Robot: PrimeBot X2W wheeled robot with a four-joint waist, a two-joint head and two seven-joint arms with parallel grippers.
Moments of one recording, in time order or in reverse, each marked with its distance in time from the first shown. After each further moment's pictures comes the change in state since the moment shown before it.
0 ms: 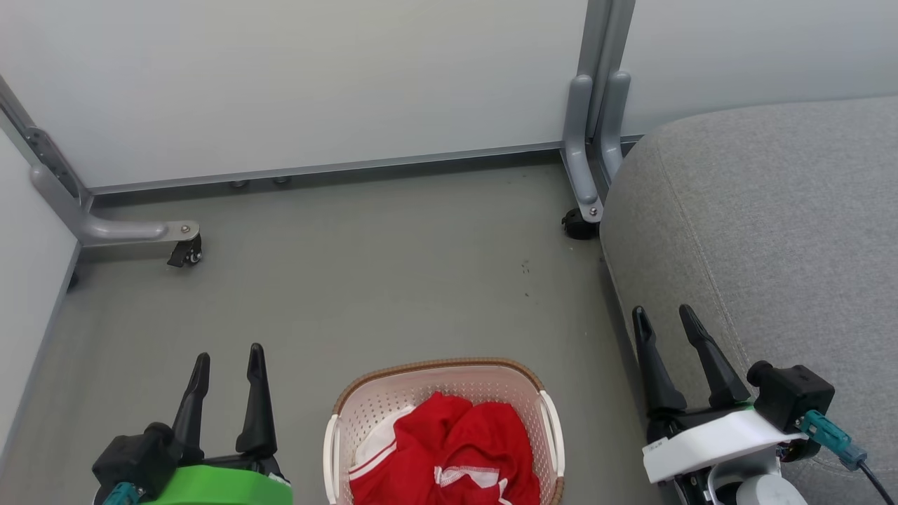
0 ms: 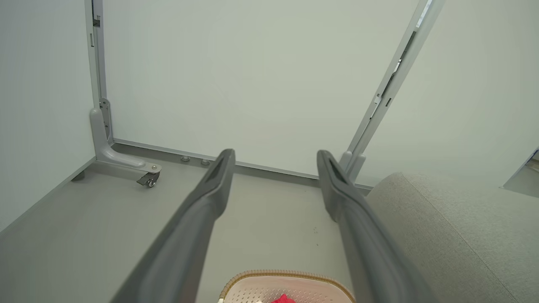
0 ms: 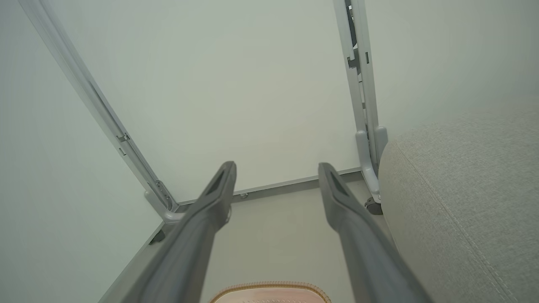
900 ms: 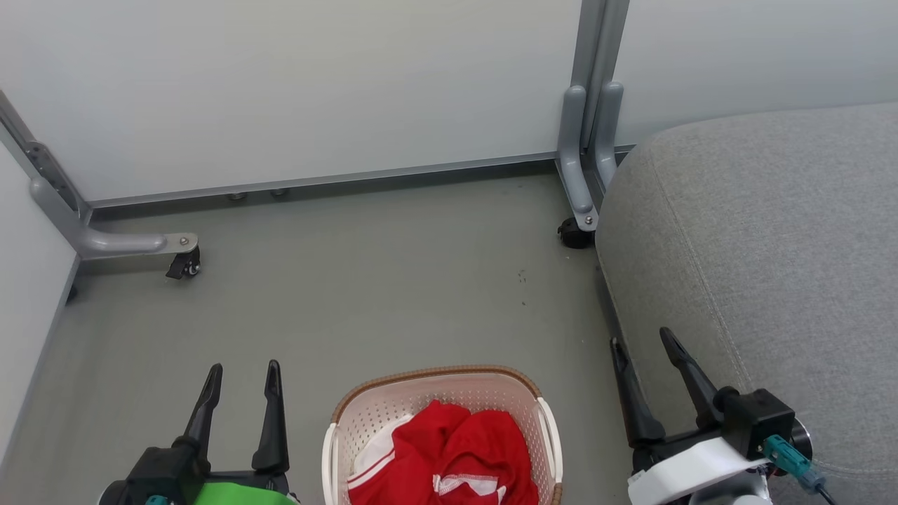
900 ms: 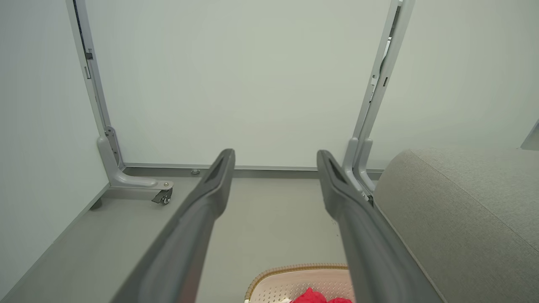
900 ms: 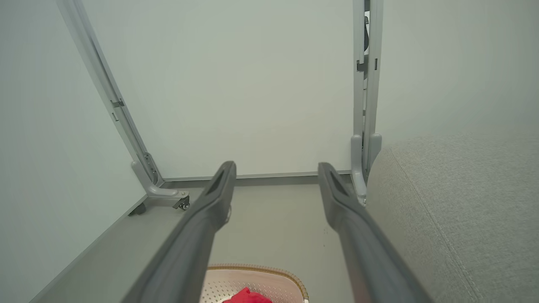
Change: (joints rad) left arm 0.023 0.002 -0.016 0.029 0.172 -0.004 -0.049; right arm 0.024 -0.002 0.032 0.046 -0.173 0.000 -0.050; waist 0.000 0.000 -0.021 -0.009
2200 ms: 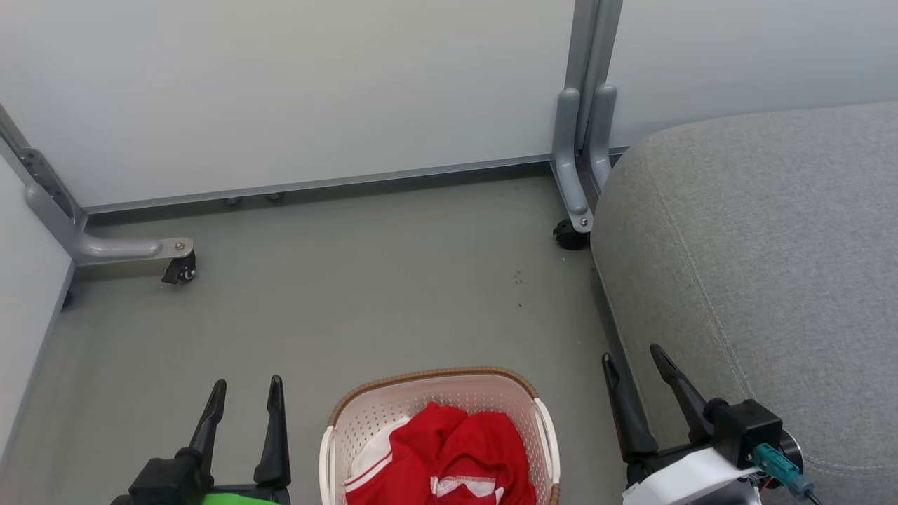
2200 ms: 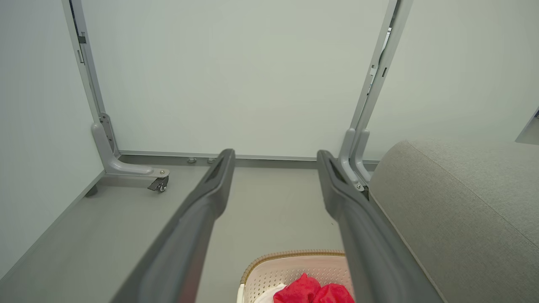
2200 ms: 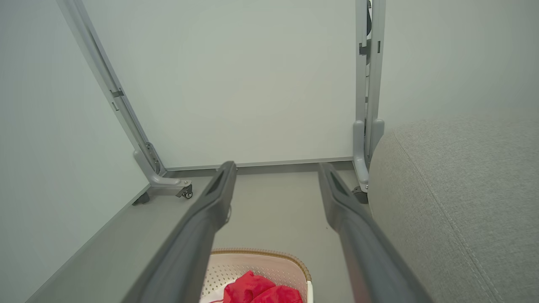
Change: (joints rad) left arm 0.019 0.000 -0.001 0.026 -0.015 -0.008 0.000; right arm 0.012 0.000 0.022 0.046 0.010 0.000 0.000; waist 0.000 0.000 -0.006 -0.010
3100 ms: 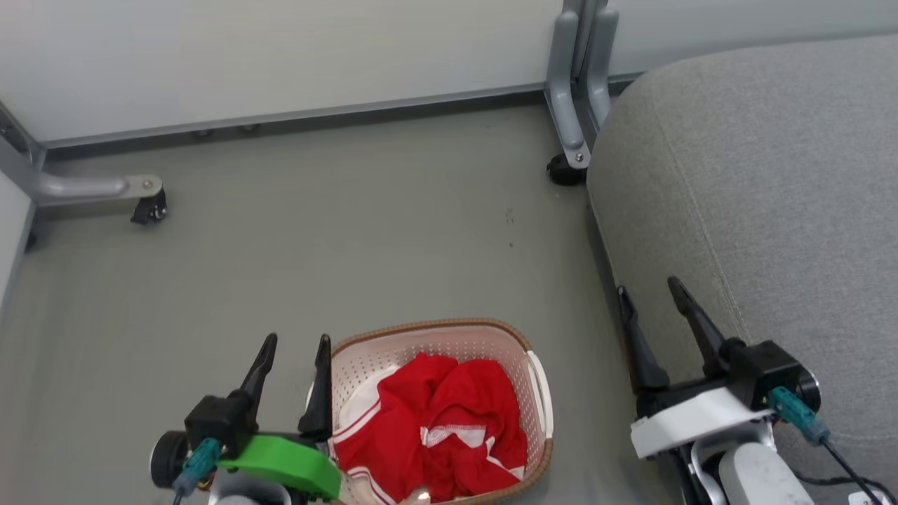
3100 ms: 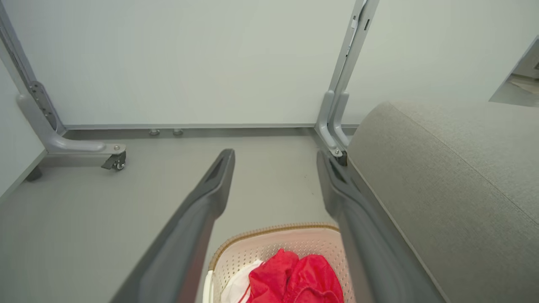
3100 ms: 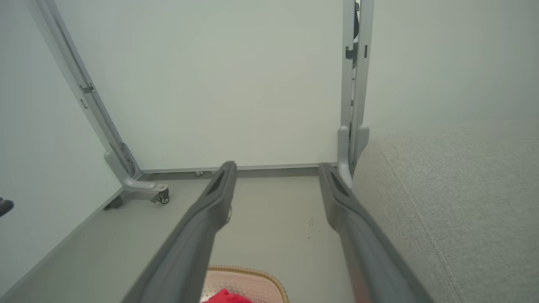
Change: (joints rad) left arm -0.157 0.001 -0.105 0.146 -0.009 -0.005 -0.002; right arm -0.112 -0.001 -0.044 -0.010 -0.038 0.000 0.000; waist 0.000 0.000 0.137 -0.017
